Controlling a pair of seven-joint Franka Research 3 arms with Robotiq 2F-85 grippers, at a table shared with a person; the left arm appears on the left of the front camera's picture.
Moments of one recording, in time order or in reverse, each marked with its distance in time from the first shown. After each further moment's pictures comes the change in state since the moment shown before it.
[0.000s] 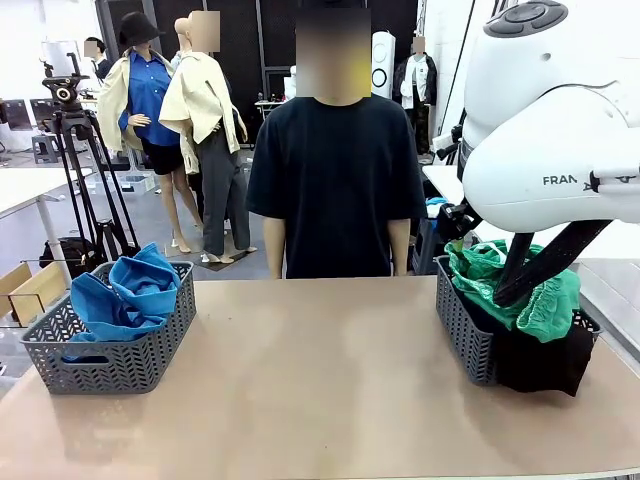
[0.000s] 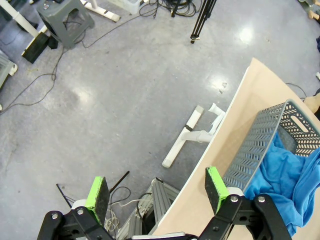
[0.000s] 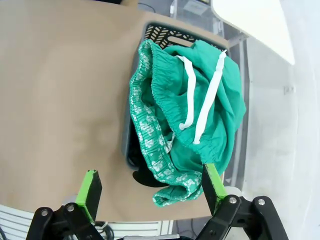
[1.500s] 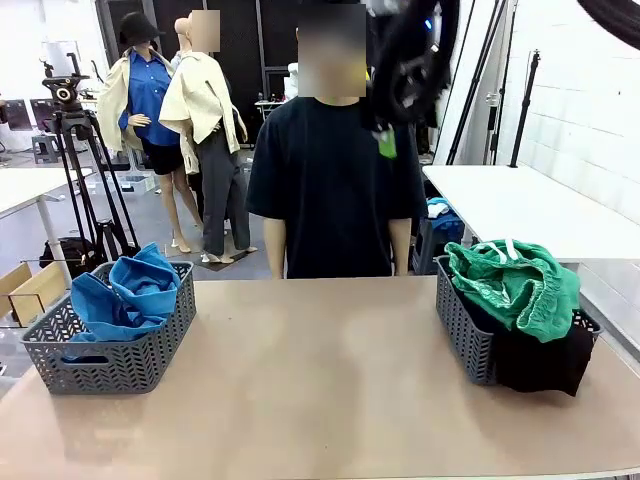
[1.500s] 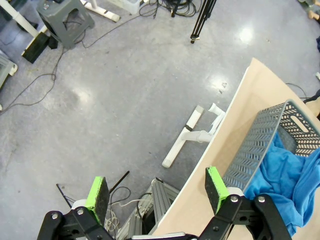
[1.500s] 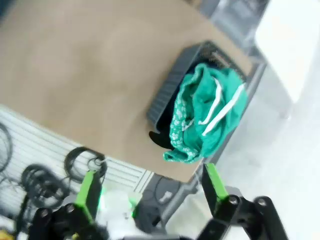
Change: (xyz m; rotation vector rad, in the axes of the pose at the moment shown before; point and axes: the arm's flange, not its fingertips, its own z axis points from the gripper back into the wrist) left arm 0.000 0.000 0.000 0.000 0.000 0.000; right arm 0.115 0.053 0.136 0.113 0.224 0.359
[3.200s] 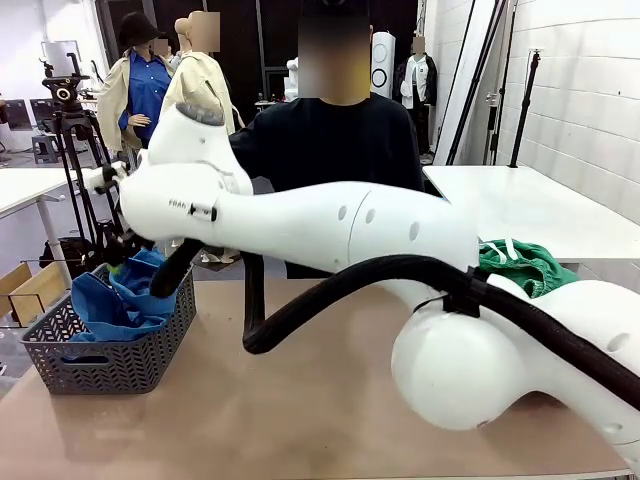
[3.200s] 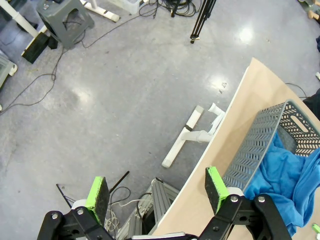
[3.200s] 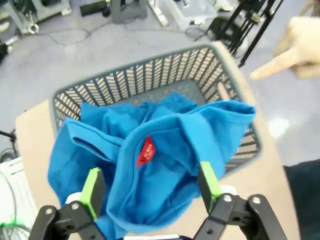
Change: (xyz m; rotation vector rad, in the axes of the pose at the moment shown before) left arm 0.000 0.000 0.000 -0.001 0.000 -0.001; right arm 0.268 0.324 -0.162 0.508 -0.652 0.511
